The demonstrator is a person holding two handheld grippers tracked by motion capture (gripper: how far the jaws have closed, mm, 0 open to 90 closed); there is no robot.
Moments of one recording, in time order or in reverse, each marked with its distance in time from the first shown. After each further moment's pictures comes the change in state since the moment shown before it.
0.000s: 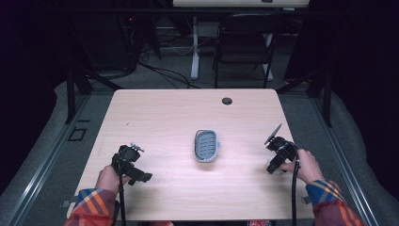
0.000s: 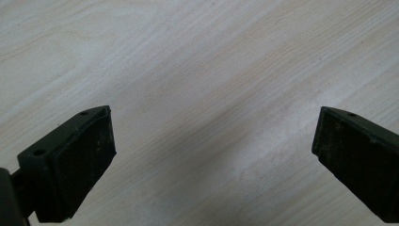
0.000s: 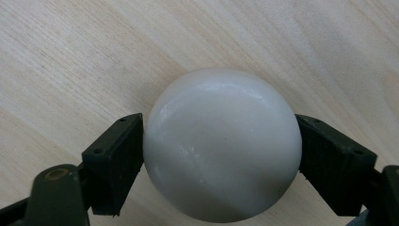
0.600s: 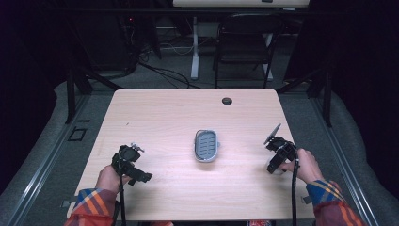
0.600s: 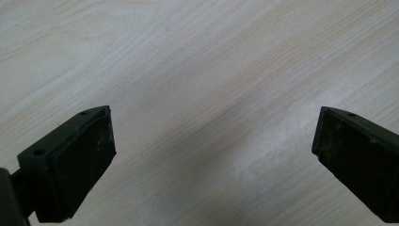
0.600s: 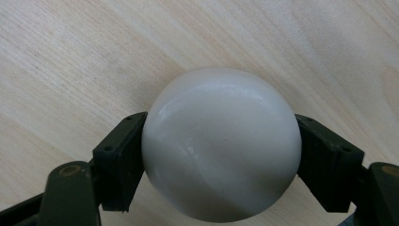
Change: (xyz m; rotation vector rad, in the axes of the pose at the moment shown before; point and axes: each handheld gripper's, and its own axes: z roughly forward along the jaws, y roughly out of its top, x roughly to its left) left arm 0.000 0.000 0.000 0.001 -0.001 0.003; right arm 0.001 0.002 0.001 0.023 -0.017 0.011
